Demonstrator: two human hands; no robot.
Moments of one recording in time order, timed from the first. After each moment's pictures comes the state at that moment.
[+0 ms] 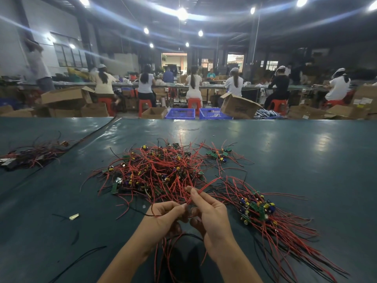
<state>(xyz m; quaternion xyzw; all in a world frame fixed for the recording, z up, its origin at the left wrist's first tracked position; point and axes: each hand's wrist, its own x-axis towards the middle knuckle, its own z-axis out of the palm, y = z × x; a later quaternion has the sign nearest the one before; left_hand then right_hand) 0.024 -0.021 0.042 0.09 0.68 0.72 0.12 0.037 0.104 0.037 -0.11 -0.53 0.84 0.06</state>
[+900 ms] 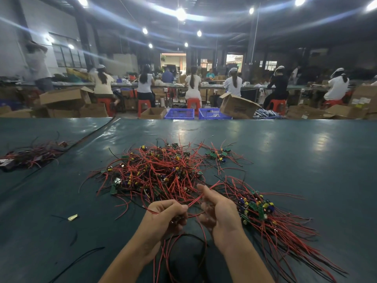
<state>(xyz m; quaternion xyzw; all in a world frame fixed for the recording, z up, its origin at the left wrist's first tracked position) 0.031 -0.016 0.048 0.10 0.64 0.75 0.12 0.030 0.126 0.040 -0.17 -0.48 0.86 0.04</state>
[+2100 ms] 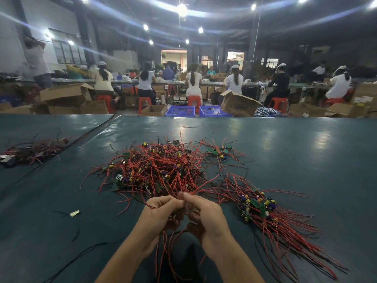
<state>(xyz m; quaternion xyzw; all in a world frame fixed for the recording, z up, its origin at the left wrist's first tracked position) 0.028 -0.024 0.046 0.09 0.67 0.73 0.10 0.041 0.098 0.038 -0.12 -0.54 0.83 -0.03</state>
